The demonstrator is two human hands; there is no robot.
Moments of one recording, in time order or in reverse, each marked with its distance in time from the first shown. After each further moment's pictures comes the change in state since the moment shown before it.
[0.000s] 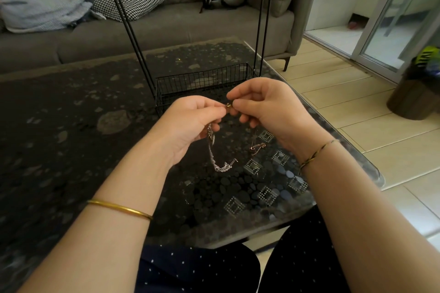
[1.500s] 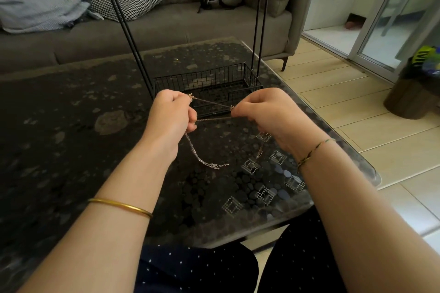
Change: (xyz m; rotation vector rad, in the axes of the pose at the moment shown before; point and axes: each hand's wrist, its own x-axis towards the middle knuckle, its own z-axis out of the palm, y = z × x) left_hand 0.013 -0.007 -0.006 -0.036 0.353 0.040; right_hand -0.002 -0.003 -0.002 -0.188 0.060 0.226
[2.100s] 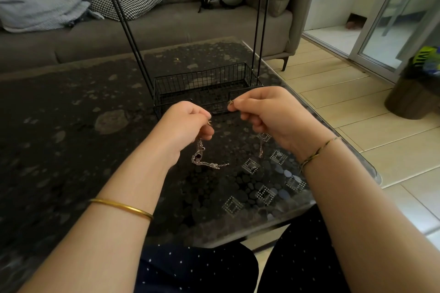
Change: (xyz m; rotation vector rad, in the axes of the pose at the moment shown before) left_hand -0.008 -0.002 0.002 0.269 -0.220 -0.055; right_hand 0.001 0.005 -0.001 0.214 -0.082 -0.032
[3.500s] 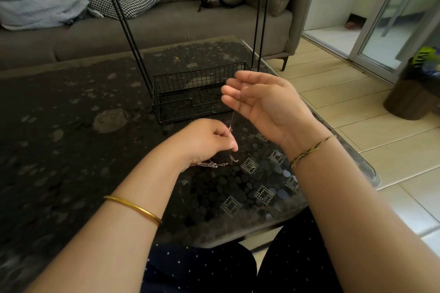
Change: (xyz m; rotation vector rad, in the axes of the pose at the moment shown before) left_hand -0.002 -0.007 0.014 0.299 -0.336 0.145; right_hand 0.005 -0.010 0.009 0.800 -0.023 -0.004
